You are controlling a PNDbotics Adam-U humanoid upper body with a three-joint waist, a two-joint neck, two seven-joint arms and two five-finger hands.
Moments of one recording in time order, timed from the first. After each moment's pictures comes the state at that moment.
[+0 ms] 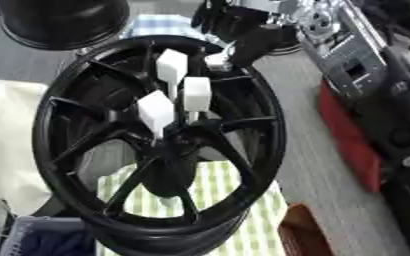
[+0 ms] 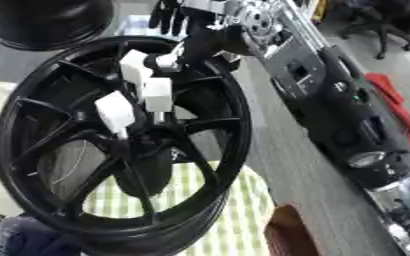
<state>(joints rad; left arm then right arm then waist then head) -0.21 0.32 0.15 -1.27 0.11 -0.14 0.44 -0.94 -0.38 0.37 -1.56 0.46 0.18 0.67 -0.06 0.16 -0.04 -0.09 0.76</state>
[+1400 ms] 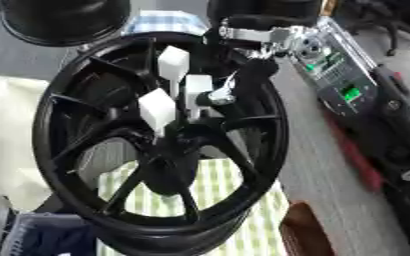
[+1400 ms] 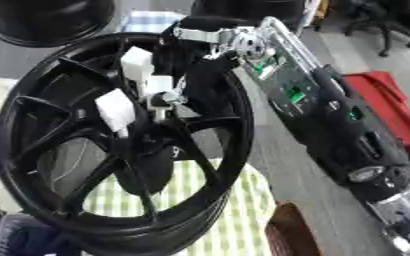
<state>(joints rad) -0.23 0.32 0.14 -1.27 0.11 -0.14 0.43 -0.88 -0.39 0.42 -1.55 0.52 0.15 0.70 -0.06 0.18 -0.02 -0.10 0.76</state>
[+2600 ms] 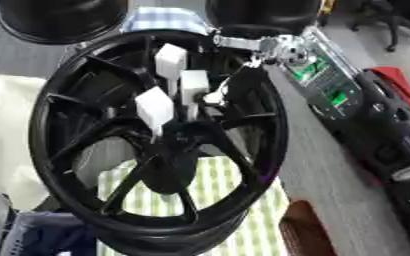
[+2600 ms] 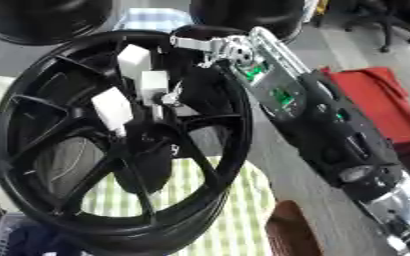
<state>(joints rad) -0.24 0.32 0.14 -1.27 0.11 -0.14 0.42 -0.87 -0.39 0.44 -1.52 0.47 0.22 0.63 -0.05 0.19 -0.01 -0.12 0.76</state>
